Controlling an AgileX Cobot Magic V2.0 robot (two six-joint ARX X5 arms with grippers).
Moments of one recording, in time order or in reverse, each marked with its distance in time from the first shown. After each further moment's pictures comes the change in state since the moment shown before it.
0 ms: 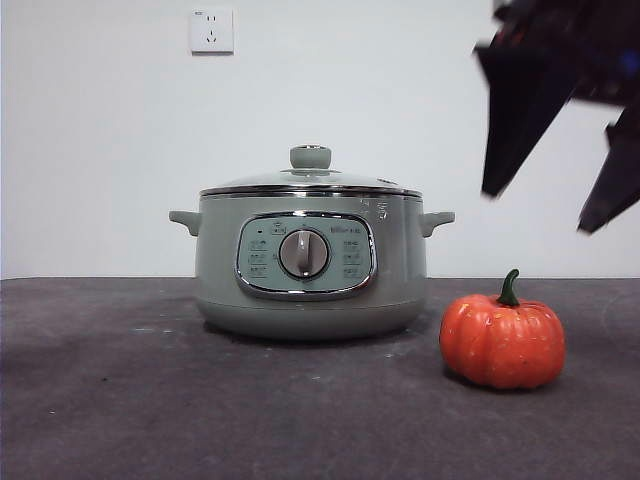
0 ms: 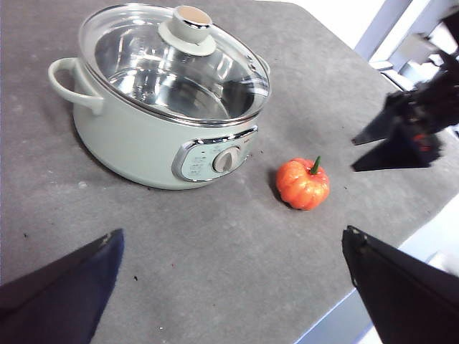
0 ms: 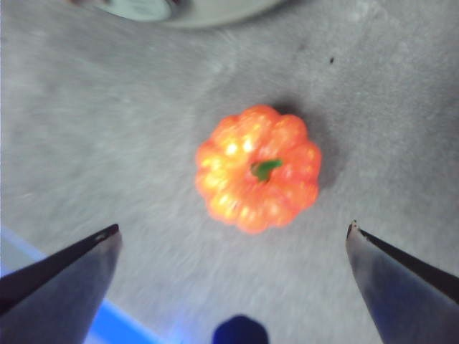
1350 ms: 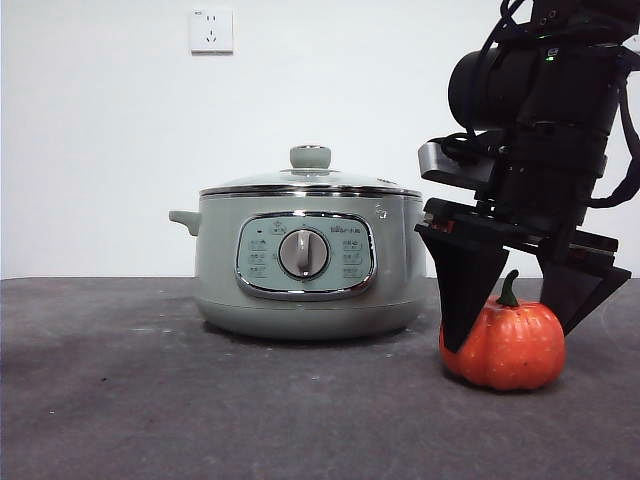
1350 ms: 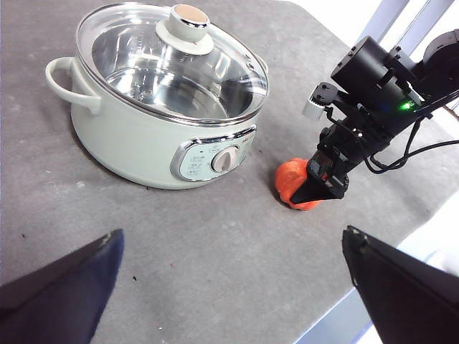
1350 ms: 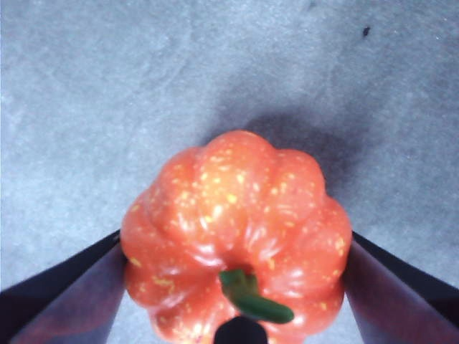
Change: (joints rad) left arm -0.002 0.000 0.000 0.000 0.000 0.000; right arm 0.084 0.331 0.000 0.168 0.093 0.040
